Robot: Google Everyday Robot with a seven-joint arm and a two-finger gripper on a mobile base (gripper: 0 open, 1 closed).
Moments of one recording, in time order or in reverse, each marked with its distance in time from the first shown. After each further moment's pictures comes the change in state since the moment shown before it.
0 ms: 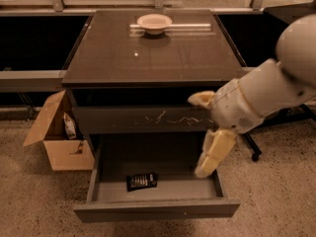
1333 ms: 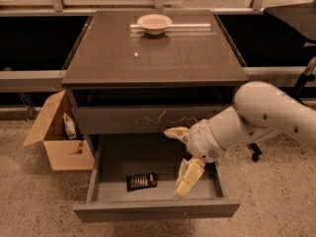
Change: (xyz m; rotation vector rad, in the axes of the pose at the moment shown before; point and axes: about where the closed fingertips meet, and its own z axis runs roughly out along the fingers) arm 0.027 0.019 0.114 -0.177 -0.202 0.055
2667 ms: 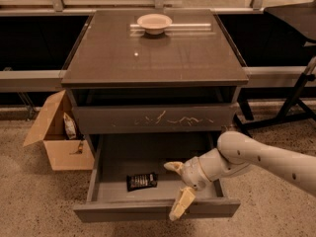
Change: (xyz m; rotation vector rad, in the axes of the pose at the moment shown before) arm 0.143 -0.025 0.119 -0.085 -0.065 0.118
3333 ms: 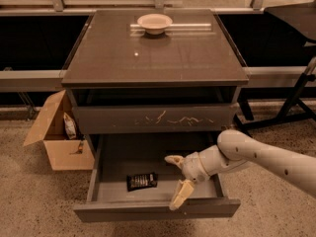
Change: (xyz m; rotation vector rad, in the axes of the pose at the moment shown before) arm 0.011 -0.039 0.003 0.038 -0.043 -0.033
